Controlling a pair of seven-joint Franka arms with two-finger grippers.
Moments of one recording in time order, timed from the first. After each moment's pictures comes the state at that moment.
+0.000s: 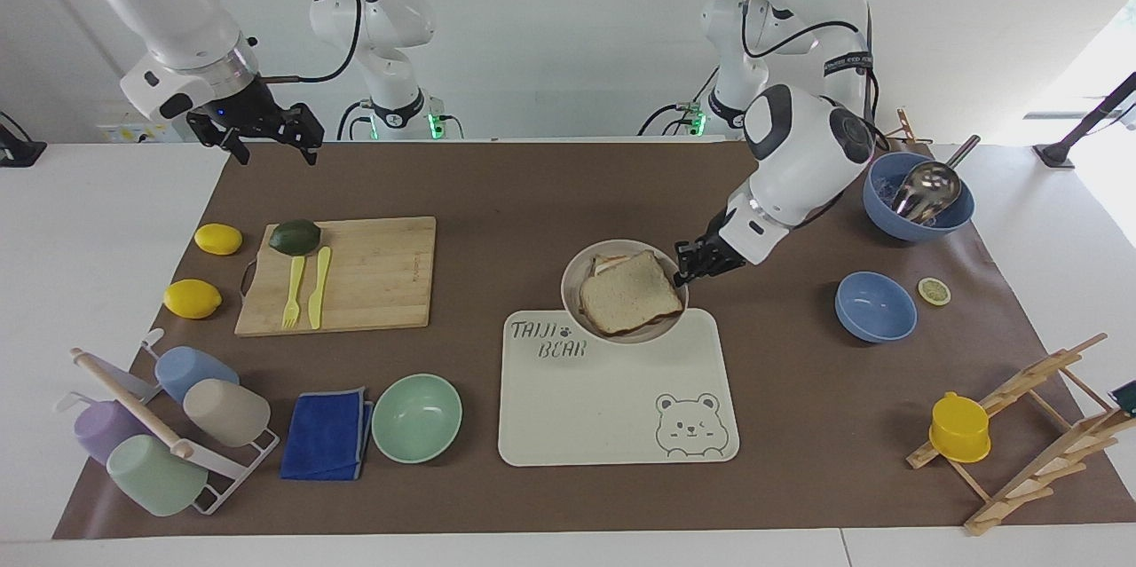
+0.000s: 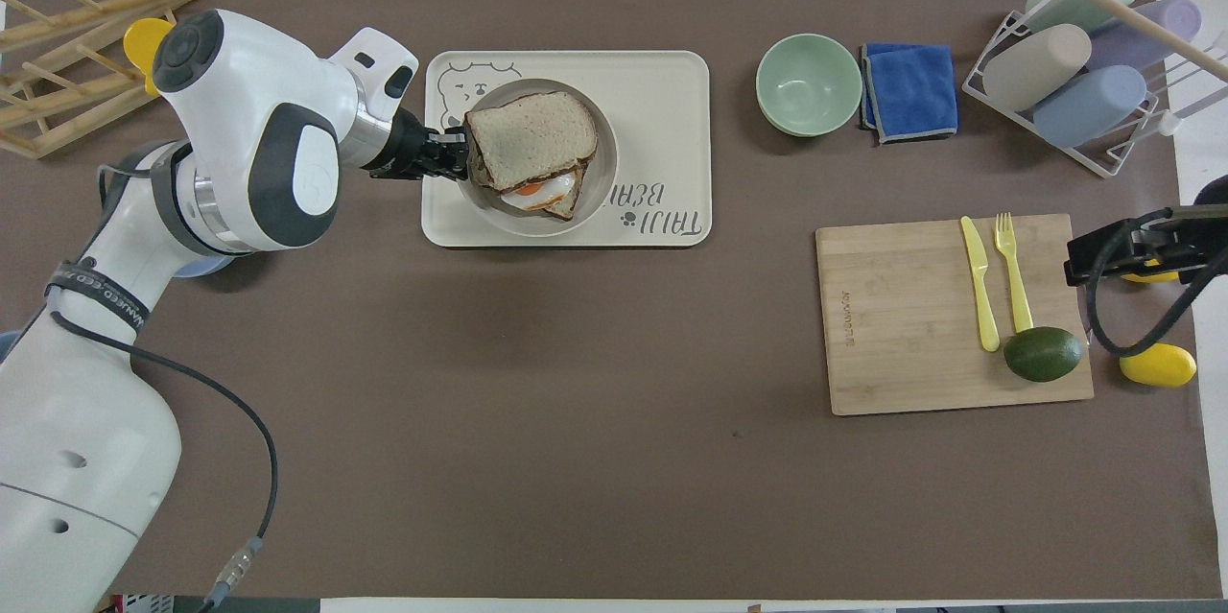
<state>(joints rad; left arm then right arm) -0.32 0.47 0.01 -1.61 -0.41 2.14 -0.16 -0.02 -0.06 0.00 -1.67 -0.03 1.48 -0.01</state>
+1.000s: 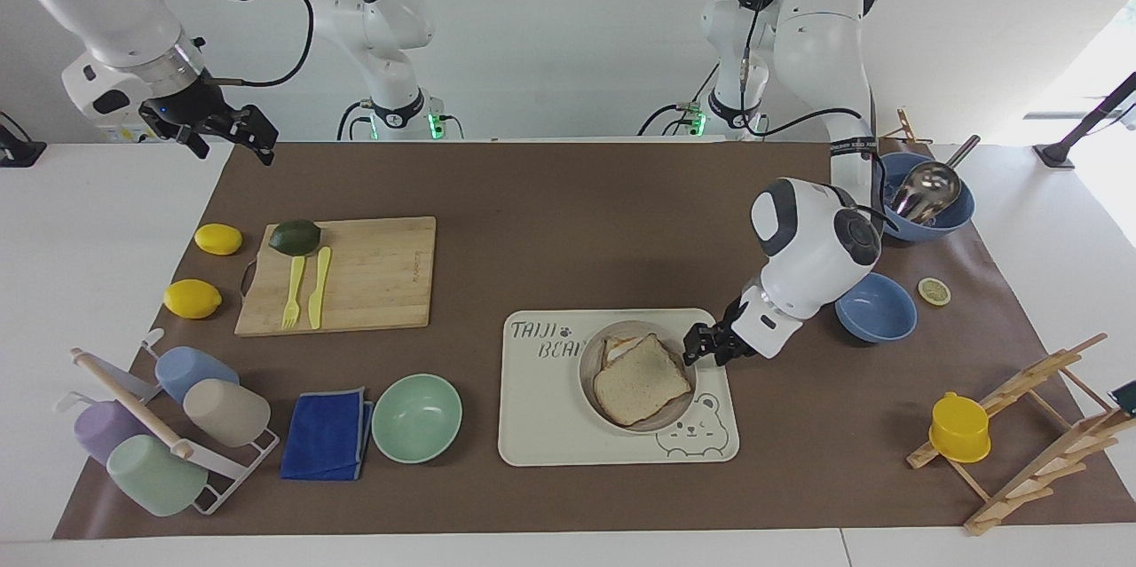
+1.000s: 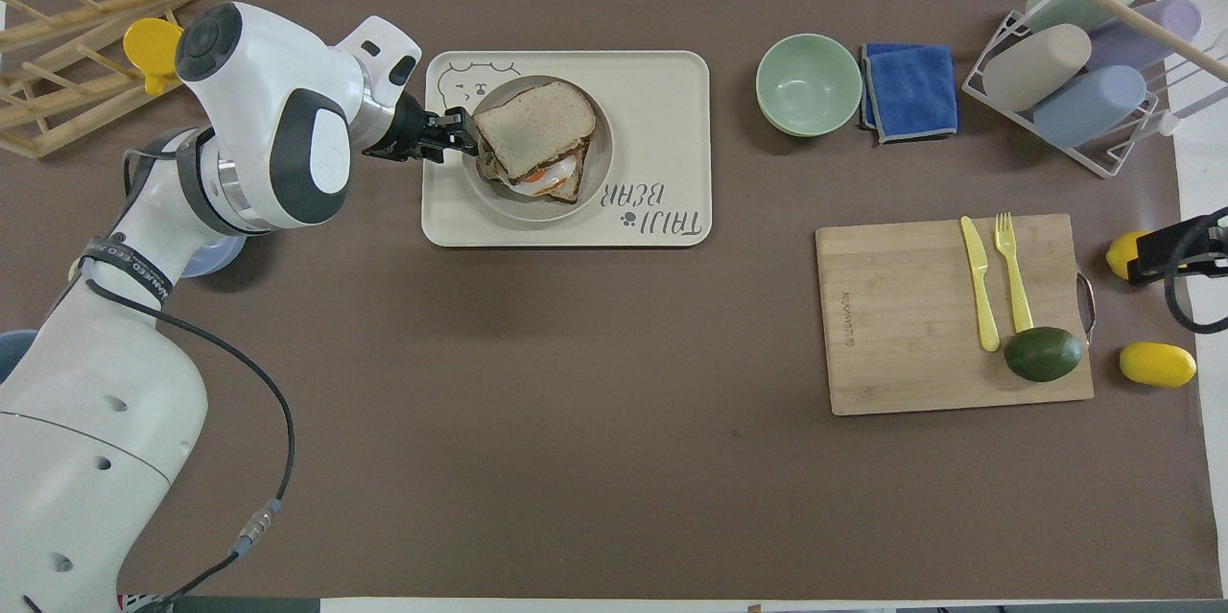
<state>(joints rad) -0.28 0.54 0.00 -1.56 -0.41 2.19 -0.09 -0.13 -0.05 -0.02 -1.67 -0.04 1.47 -0.01</state>
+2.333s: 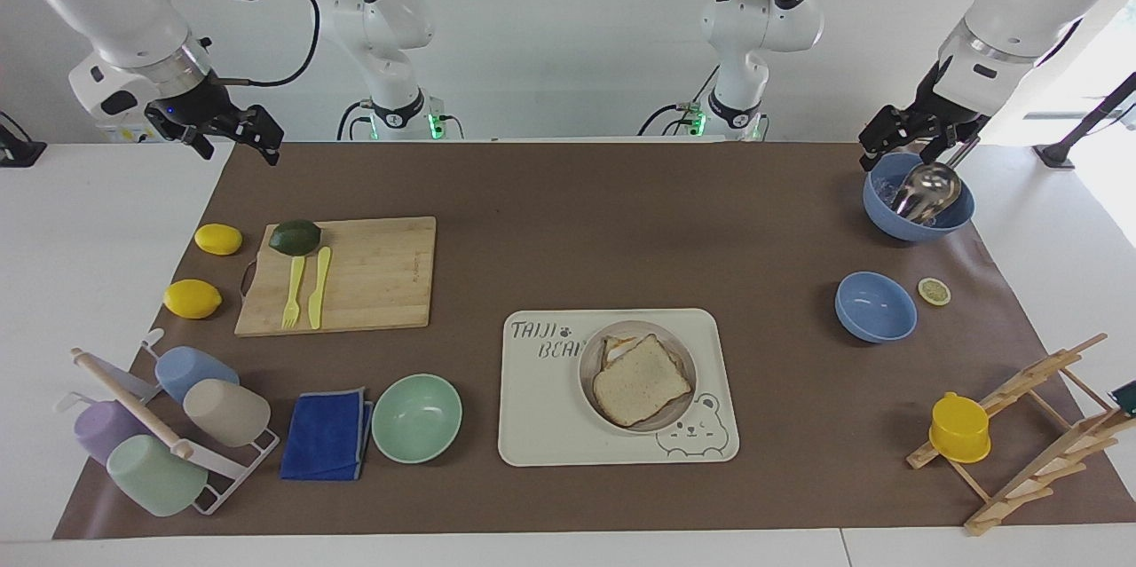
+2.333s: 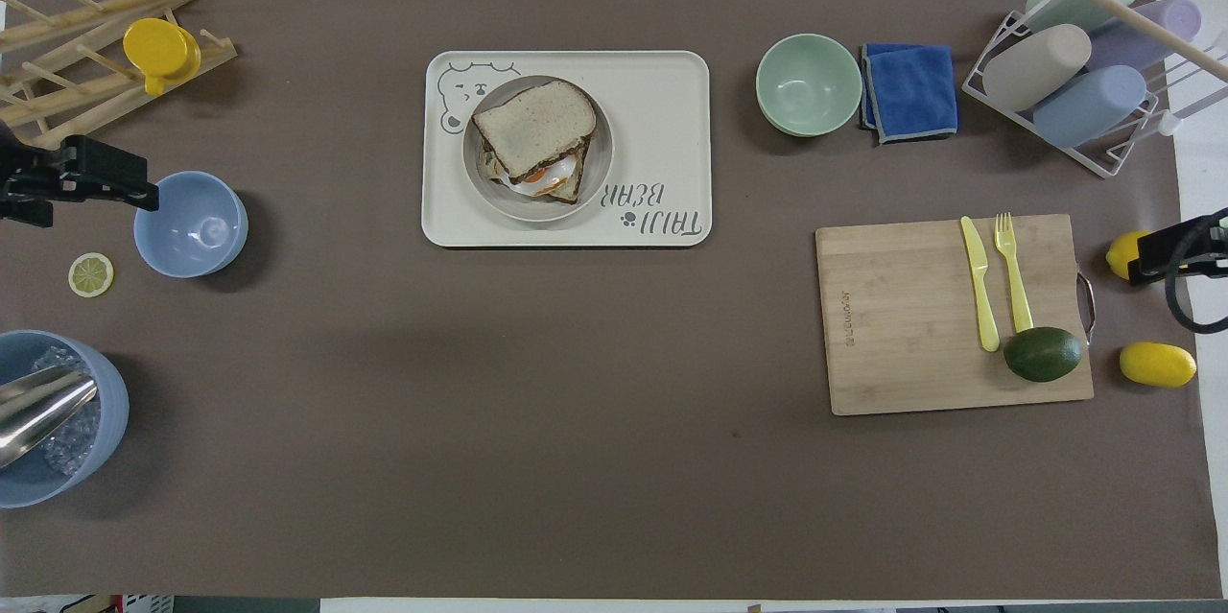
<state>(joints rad) -0.21 -0.02 0.17 -1.55 -0.03 1.48 -0.09 -0.12 -0.05 -0.01 -1.67 -0.04 1.47 -0.01</state>
